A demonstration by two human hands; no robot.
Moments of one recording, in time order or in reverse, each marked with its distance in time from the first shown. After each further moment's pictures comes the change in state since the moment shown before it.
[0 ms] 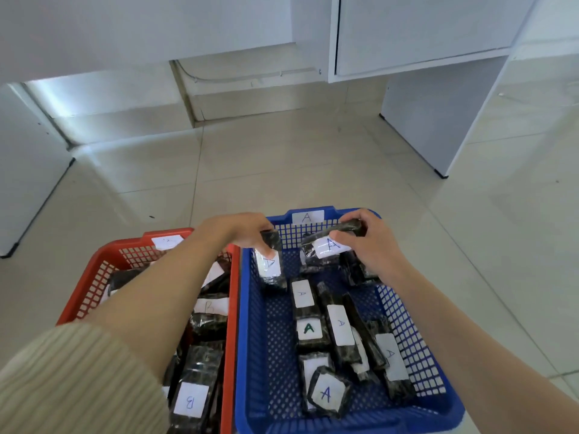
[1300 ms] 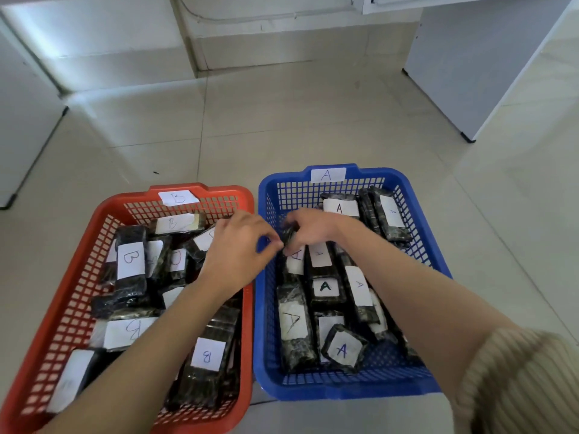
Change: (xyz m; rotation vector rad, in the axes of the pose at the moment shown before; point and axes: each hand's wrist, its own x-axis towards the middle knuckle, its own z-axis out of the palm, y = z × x) left_hand -0.058 -0.016 0.109 -0.023 0.789 0.082; right_hand 0.026 -0.005 0.108 -0.659 -0.845 -0.047
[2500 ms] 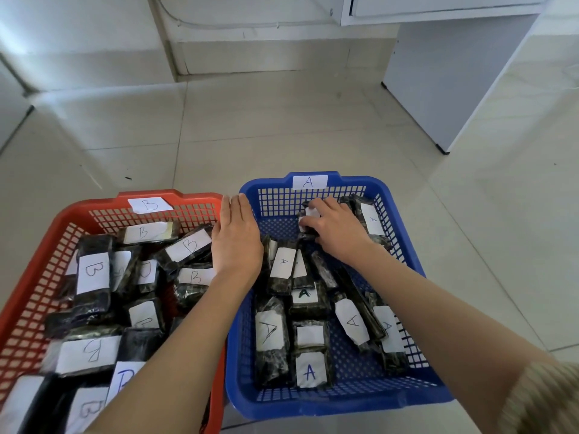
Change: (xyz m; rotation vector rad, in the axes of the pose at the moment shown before) left_hand 0.040 0.021 0.049 0.154 -0.001 -0.365; right_hand -0.034 0.061 0.000 -0.704 0.538 -0.065
